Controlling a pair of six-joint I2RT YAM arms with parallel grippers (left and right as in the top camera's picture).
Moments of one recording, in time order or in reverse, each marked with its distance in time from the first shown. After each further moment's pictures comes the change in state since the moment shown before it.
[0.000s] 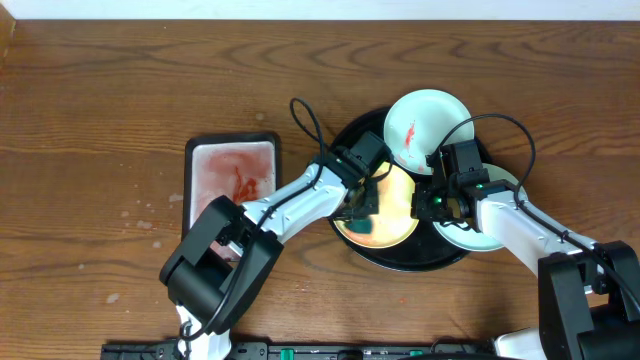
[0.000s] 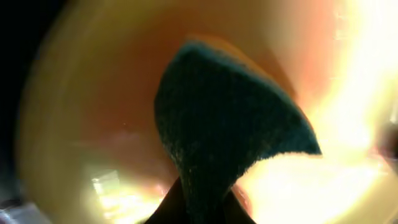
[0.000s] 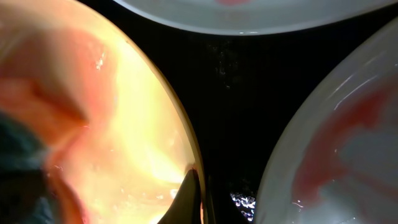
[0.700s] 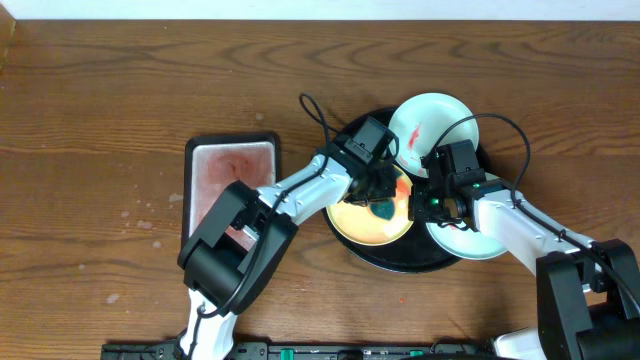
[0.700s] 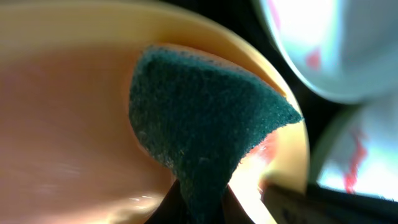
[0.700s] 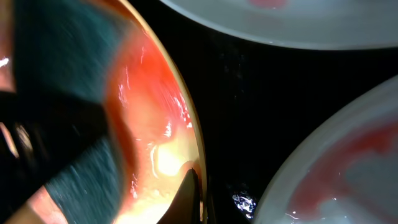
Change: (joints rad) left arm 0.017 0.102 0.058 0.257 0.247 0.002; right arm 0.014 0.006 0.008 -0.019 -0.018 -0.027
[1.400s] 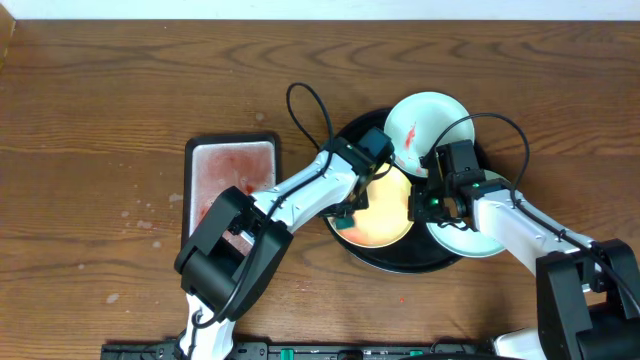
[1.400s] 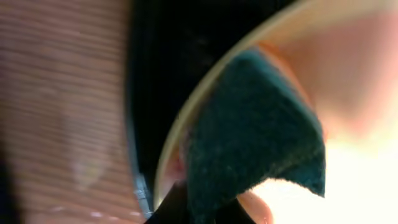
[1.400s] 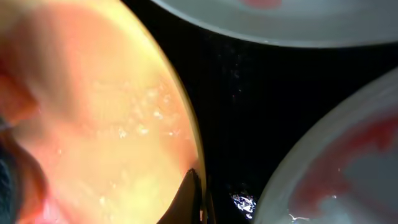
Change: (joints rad) left arm -0.016 -0.027 0.082 -0.519 -0.480 -0.108; right arm 0.002 0.000 0.002 -0.002 -0.006 -0.018
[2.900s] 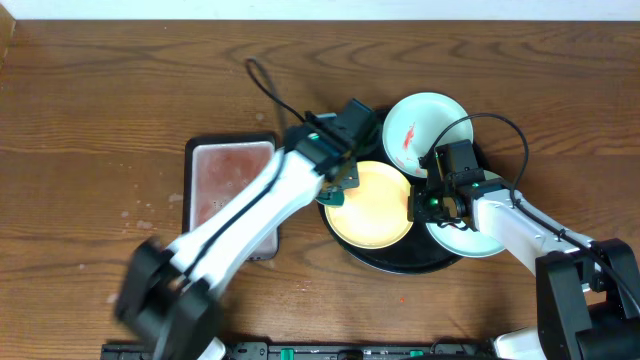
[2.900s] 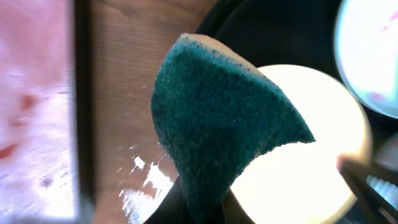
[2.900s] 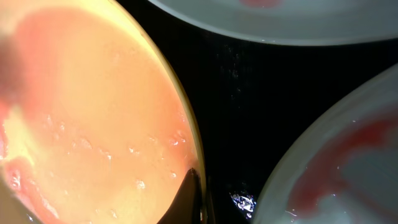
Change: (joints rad) left arm 0.052 -0.347 0.043 -0.092 0.000 0.100; right arm 0.000 0.002 0.002 -0.009 0.000 -0.003
